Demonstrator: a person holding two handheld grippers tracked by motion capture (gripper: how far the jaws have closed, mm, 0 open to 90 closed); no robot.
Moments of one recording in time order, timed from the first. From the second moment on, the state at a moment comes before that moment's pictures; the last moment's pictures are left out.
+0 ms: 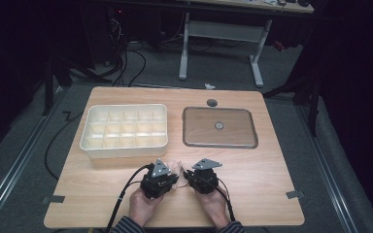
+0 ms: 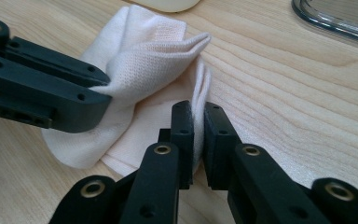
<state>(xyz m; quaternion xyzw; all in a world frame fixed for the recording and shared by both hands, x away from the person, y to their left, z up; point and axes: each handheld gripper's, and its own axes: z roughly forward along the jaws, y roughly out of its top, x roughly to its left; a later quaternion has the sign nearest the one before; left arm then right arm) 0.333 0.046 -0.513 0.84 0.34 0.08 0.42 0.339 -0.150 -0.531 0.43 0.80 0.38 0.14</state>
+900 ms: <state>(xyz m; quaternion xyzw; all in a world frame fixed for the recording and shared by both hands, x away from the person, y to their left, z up) 0.328 0.056 -0.499 0.82 0.34 0.07 0.45 0.331 -0.154 -0.504 0.43 0.79 0.40 0.18</state>
